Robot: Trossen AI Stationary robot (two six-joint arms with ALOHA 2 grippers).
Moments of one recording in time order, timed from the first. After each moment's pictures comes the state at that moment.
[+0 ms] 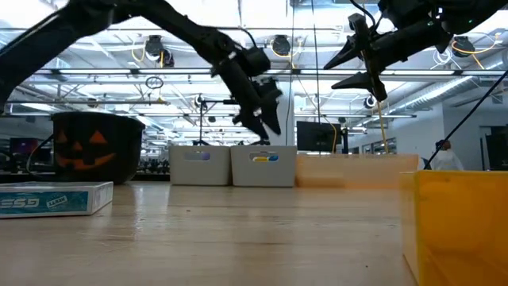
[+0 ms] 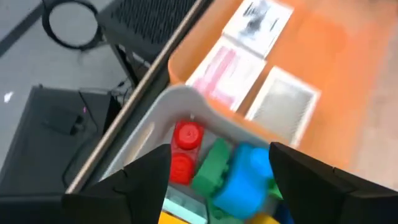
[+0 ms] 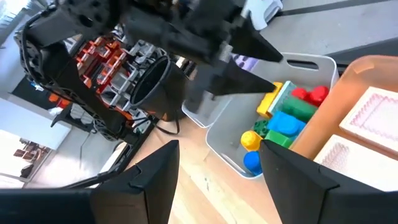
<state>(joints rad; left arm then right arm) 0.56 2.17 1.91 -0.61 0.16 0.02 -0.61 0.95 0.65 0.01 -0.26 0.72</state>
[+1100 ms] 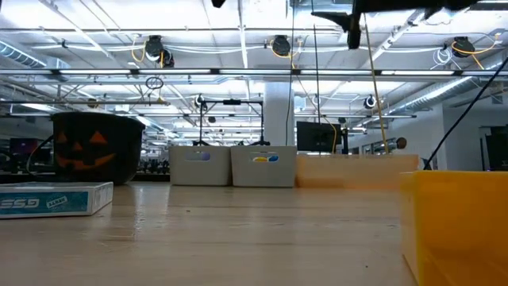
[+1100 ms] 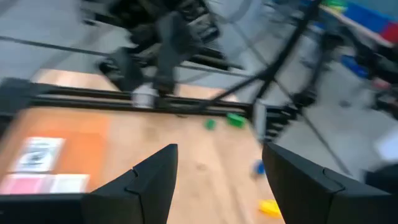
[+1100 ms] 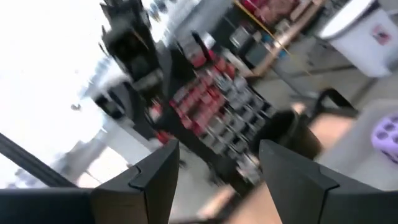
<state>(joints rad) 0.46 1.58 1.91 -0.80 0.76 0.05 -0.34 0.95 0.78 0.30 -0.13 0.86</state>
